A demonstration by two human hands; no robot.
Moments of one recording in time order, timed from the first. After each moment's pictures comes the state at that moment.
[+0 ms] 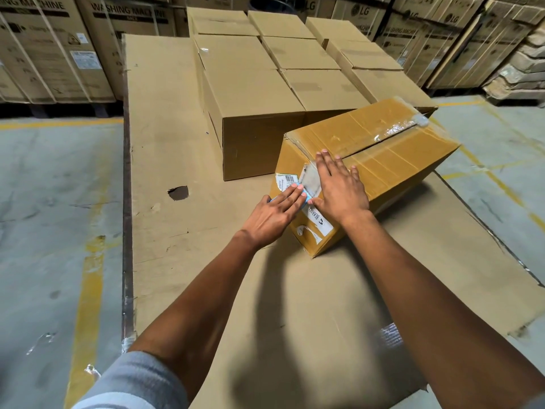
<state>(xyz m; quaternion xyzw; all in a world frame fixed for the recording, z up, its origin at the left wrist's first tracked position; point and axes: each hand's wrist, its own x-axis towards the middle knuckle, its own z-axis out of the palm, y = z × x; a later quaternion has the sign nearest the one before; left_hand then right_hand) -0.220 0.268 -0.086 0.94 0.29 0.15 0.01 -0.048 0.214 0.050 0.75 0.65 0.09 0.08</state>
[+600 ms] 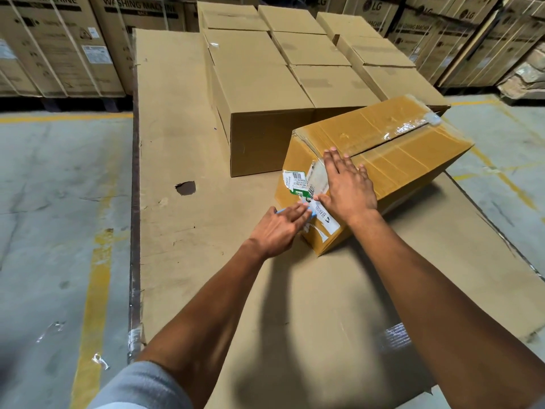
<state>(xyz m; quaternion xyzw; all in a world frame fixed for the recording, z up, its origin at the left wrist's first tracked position) -0.220 0.244 -0.100 0.95 0.30 0.08 0.04 -0.050 0.214 0.052 0.76 0.64 0.09 0.08</state>
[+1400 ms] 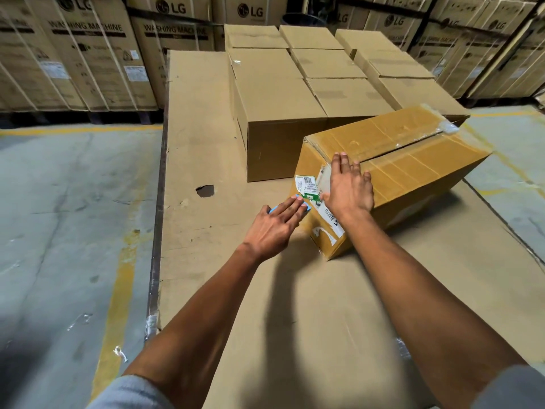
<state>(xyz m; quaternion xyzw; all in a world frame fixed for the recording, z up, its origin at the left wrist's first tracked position) -0.257 0.222 -0.079 0.92 0.36 0.17 -0.04 -0.065 0.221 0.047 0.79 0.60 0.09 0.05</state>
